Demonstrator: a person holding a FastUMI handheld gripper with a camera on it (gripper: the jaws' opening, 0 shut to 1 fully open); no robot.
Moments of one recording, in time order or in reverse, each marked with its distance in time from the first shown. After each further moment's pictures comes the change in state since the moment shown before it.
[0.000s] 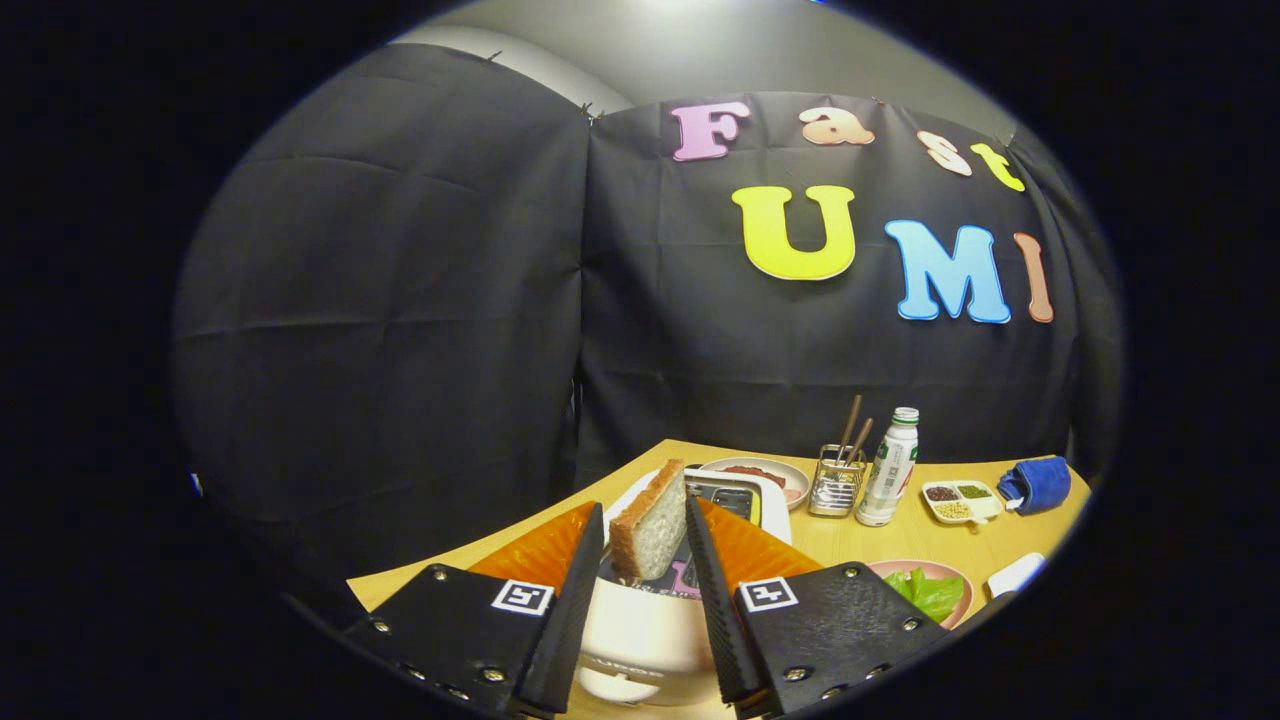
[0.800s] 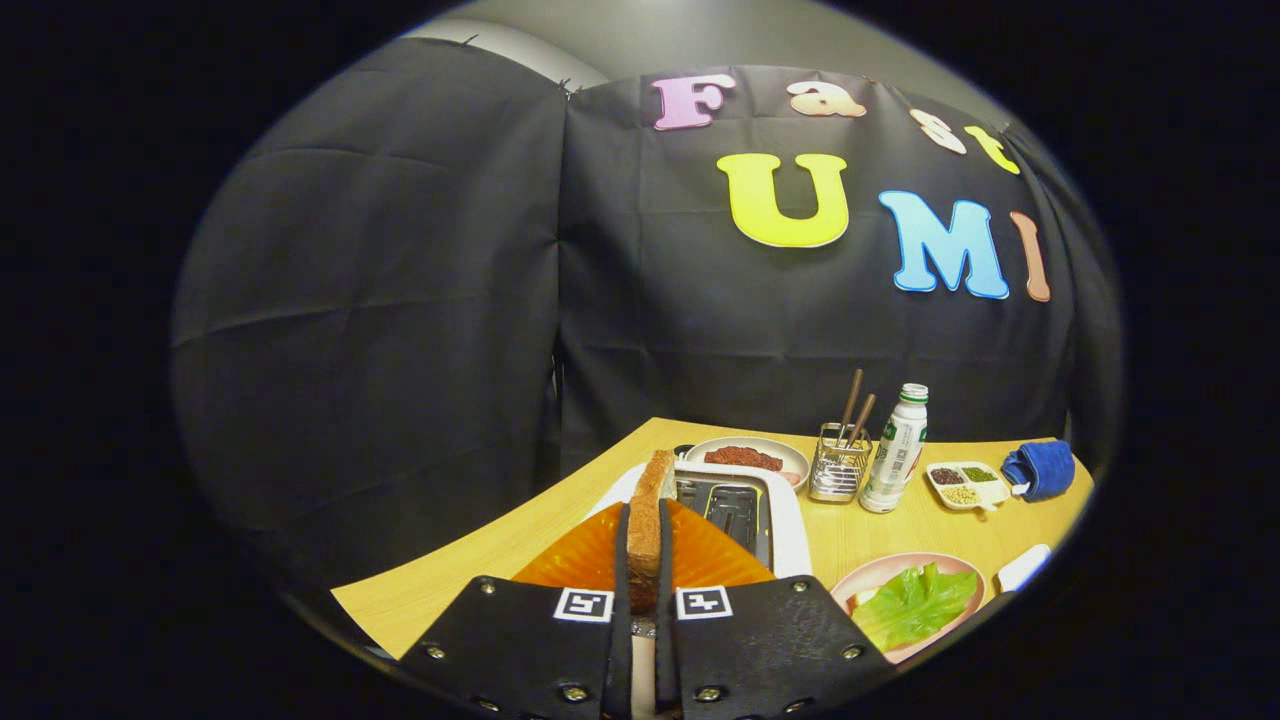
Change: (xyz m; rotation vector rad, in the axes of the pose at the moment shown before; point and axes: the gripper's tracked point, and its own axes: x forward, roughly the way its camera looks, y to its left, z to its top) arm 0.026 -0.014 0.006 0.067 0.052 -0.025
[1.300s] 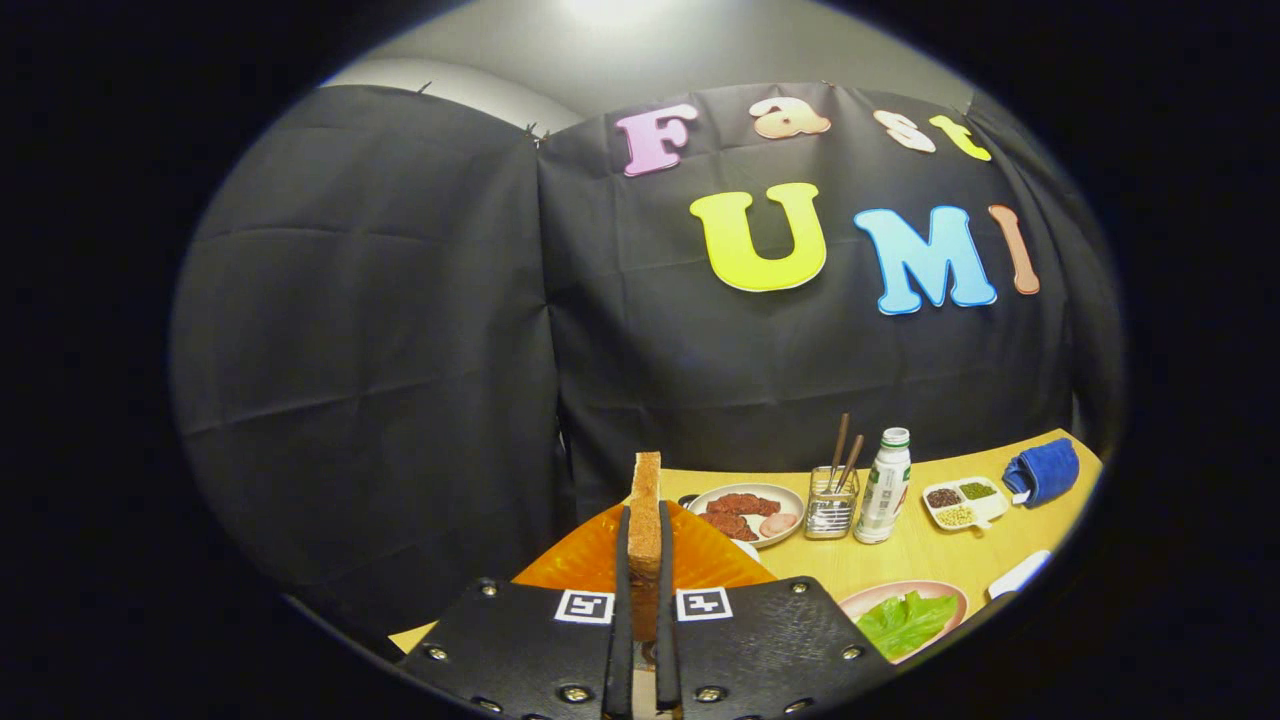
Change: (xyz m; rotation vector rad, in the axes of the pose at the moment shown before) arm -0.025 -0.030 0.081 0.102 -0.101 0.007
